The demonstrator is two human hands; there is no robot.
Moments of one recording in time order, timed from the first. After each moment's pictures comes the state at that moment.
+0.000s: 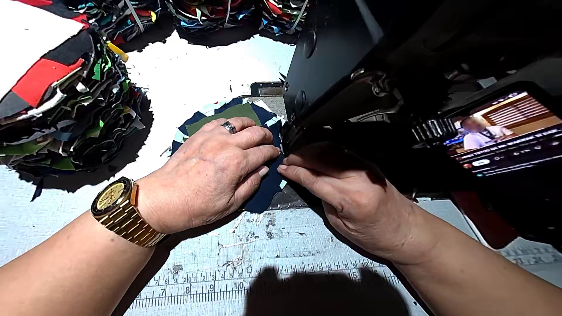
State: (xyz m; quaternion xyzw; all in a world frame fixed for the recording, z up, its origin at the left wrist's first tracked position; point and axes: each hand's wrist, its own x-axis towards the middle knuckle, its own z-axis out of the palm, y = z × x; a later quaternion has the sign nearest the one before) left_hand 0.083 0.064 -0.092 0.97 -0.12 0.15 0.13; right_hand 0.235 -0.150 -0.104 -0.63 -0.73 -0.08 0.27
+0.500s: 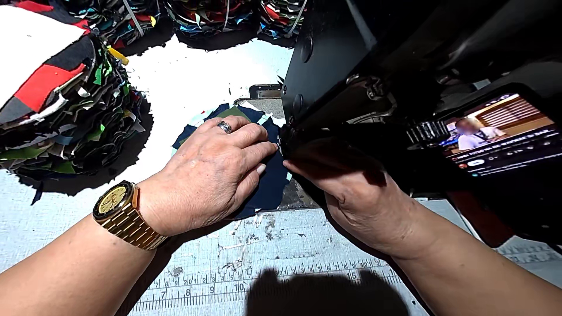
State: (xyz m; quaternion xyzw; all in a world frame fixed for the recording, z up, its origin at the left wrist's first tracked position) left_hand 0.083 0.063 -0.091 0.98 -0.08 0.14 0.12; right_hand 0.240 -0.149 -0.103 -0.65 -0.71 -0.10 0.27
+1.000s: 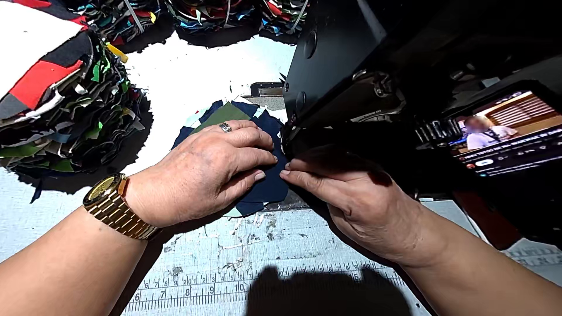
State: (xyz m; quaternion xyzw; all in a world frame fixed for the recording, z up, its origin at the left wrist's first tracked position) left_hand 0.082 0.077 -0.094 0.95 -0.17 0.15 0.20; right_hand 0.236 -0.154 -0.103 -0.62 -0.73 -0.07 0.27
